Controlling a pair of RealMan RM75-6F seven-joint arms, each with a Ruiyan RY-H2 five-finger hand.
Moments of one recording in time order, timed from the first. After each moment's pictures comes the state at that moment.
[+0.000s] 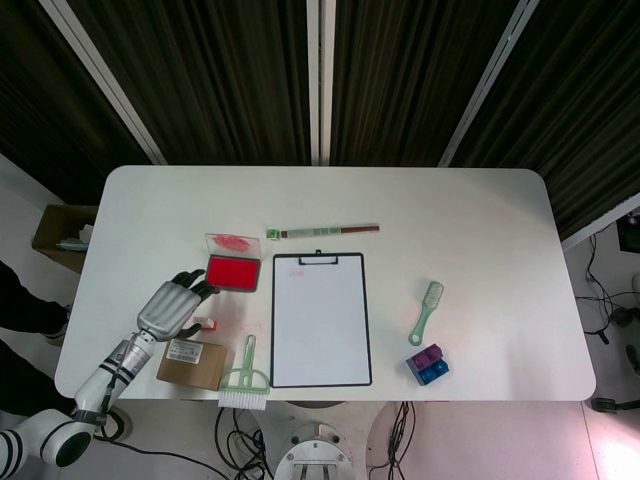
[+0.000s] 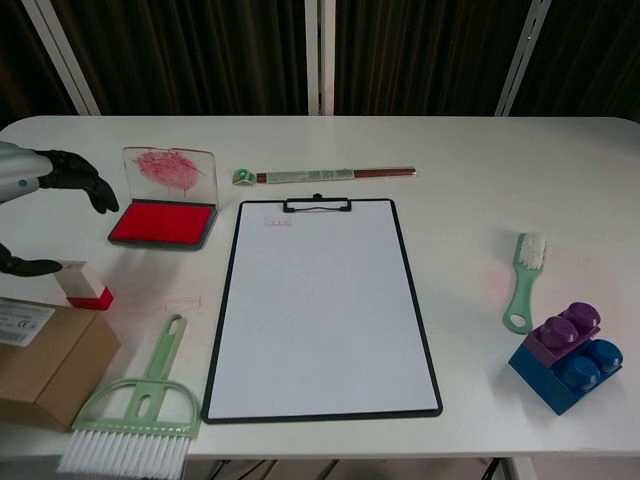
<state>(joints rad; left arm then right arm) -0.48 -1.32 -0.03 -1.57 1.47 1.00 0.28 -0.05 -1.20 0.10 -1.17 -1.45 1.59 0.16</state>
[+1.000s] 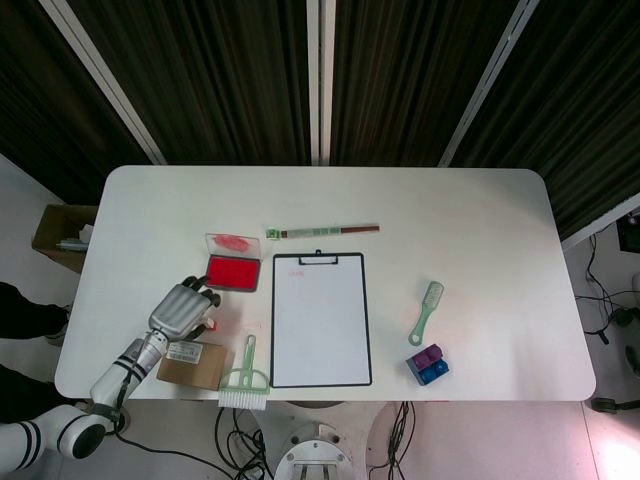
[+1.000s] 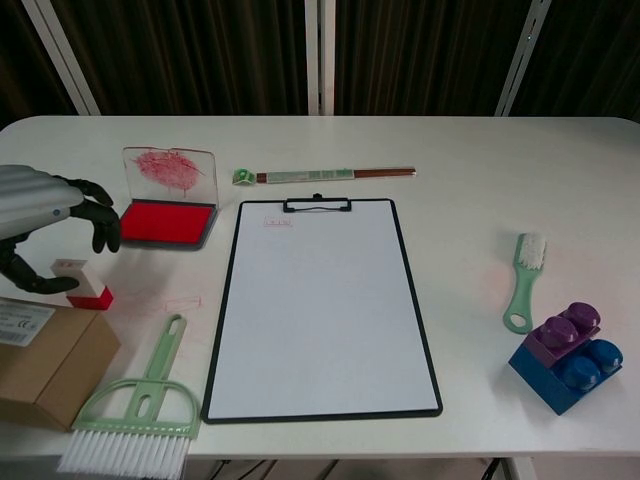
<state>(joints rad) -0.53 -1.38 0.00 -1.55 1.36 0.95 0.41 -0.04 -1.21 0.10 -1.16 -1.44 1.55 0.17</state>
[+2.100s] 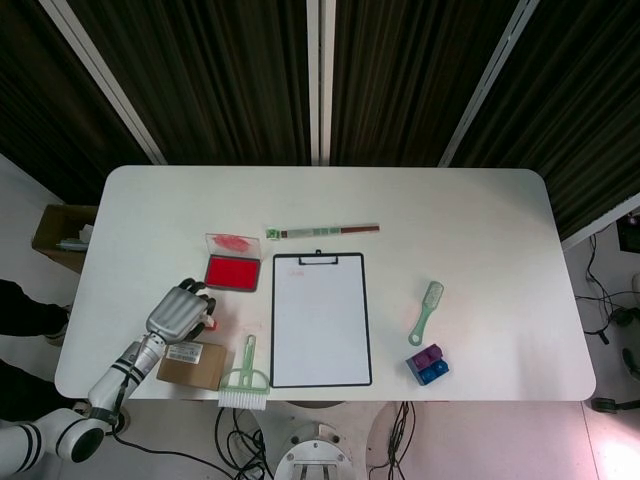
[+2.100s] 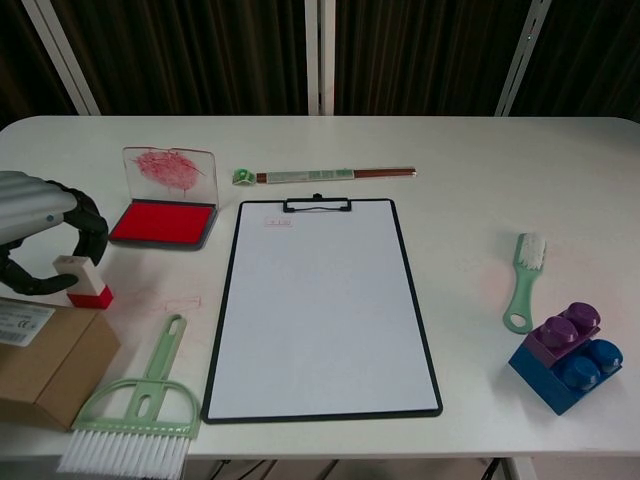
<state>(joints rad) -0.52 -1.39 0.03 -1.51 1.38 0.99 0.37 -0.04 -1.21 0.09 -1.17 -1.43 1.52 0.15</state>
